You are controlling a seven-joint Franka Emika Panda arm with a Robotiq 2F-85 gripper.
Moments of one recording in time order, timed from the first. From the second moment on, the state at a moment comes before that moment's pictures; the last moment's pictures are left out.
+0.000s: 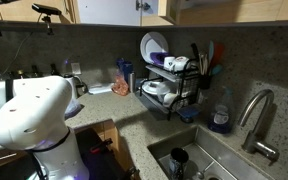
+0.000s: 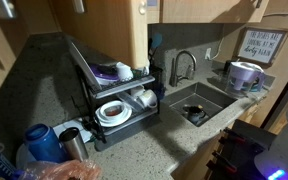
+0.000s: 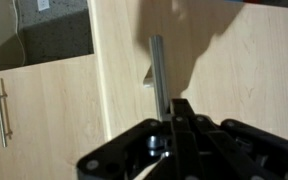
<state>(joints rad) -0.49 -1.44 0.12 -2.64 -0.10 2.49 0.32</state>
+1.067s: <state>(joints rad) -0.65 -1.24 0.16 -2.66 -0.10 2.60 0.40</state>
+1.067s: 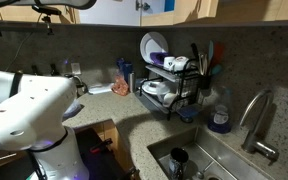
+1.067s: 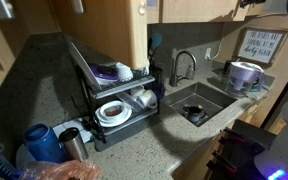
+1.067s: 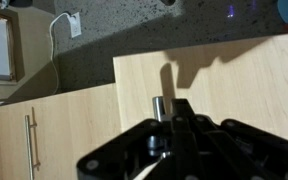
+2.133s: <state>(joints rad) -0.81 -1.09 0.33 -2.67 -0.07 2.96 0.57</state>
